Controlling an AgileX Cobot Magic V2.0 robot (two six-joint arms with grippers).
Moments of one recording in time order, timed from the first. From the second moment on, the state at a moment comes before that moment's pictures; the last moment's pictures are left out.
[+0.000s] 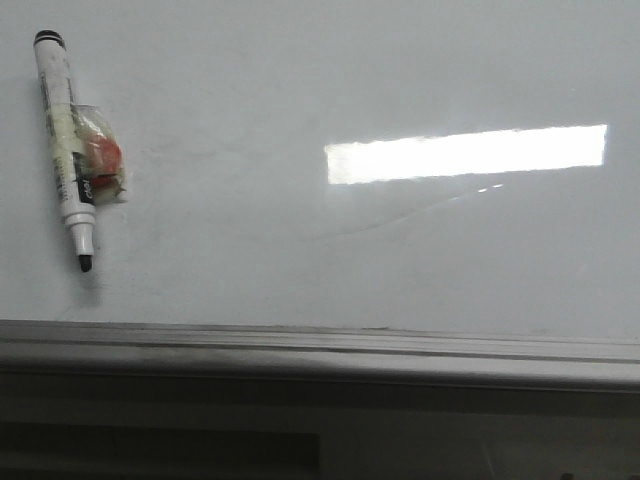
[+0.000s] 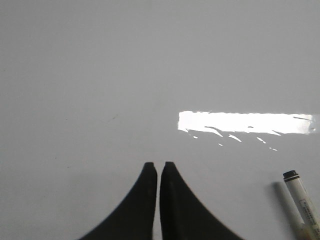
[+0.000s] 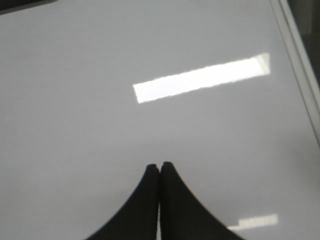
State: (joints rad) left arm -0.01 0.05 -0.31 -0.18 0.29 0.04; right arm -0.07 0.03 -0.51 0.07 0.63 0.11
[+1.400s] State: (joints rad) left arm -0.24 0.39 -0.29 -0.85 0.23 0.68; right arm -0.07 0.03 -0.52 0.10 0.79 0.11
